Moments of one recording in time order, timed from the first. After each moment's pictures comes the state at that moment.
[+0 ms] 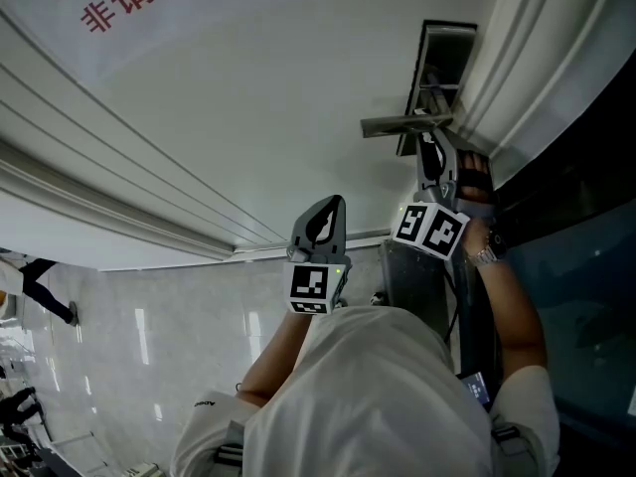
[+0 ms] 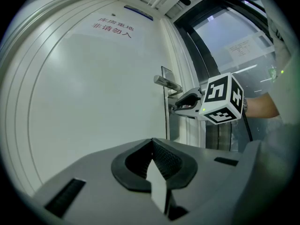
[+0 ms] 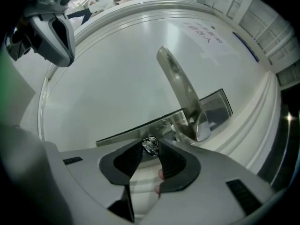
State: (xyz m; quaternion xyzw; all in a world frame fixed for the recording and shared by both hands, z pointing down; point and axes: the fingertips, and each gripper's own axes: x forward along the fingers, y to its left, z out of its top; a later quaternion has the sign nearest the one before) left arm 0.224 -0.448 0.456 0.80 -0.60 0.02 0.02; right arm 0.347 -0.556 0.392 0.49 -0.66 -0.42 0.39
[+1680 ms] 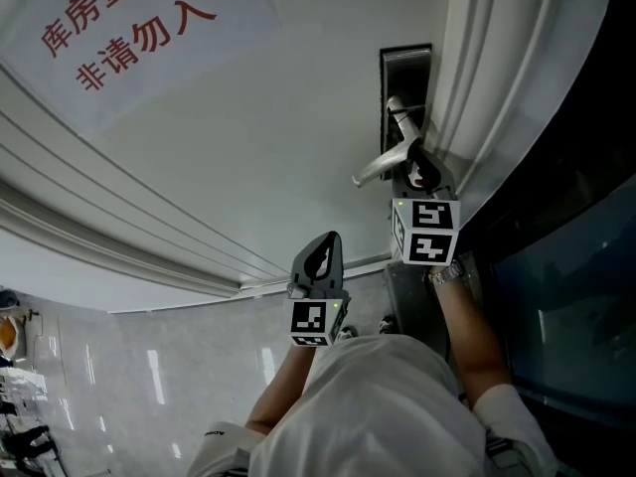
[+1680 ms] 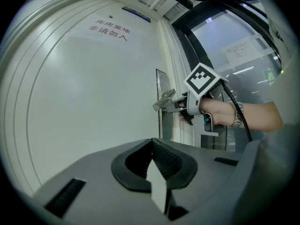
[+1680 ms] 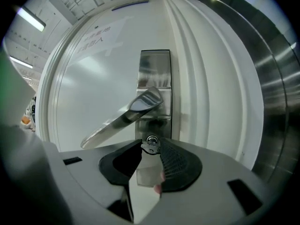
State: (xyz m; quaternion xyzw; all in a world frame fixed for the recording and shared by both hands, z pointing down) left arm 0.238 -0.432 0.451 0.81 -0.58 0.02 0.01; right arm 0.359 -0.562 0.383 0.57 -0.81 0.03 0.08
